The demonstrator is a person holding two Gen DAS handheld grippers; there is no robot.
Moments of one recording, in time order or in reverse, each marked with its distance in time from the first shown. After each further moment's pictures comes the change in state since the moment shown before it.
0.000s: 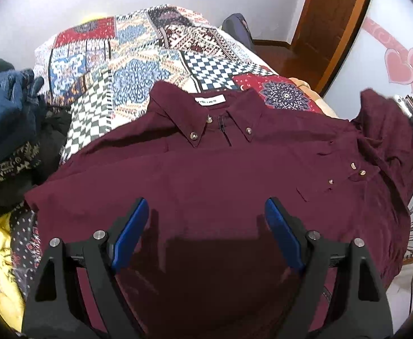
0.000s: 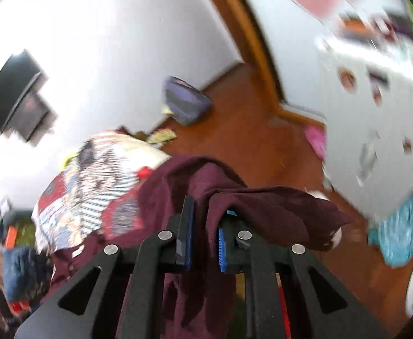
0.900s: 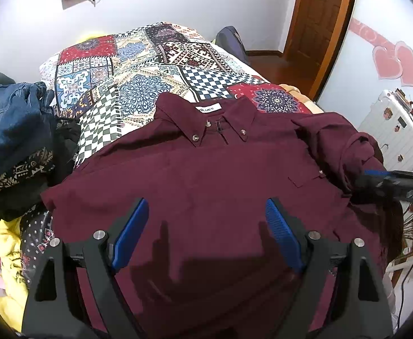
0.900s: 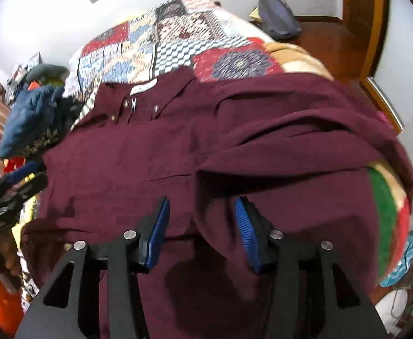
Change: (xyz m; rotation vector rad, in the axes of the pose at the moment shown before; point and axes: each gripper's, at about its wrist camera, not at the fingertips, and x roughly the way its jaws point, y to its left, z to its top) left arm -0.031 0.003 -0.022 0.037 -0.074 -0.006; right arm 0.038 0.135 -0.140 -0.404 0.493 0.129
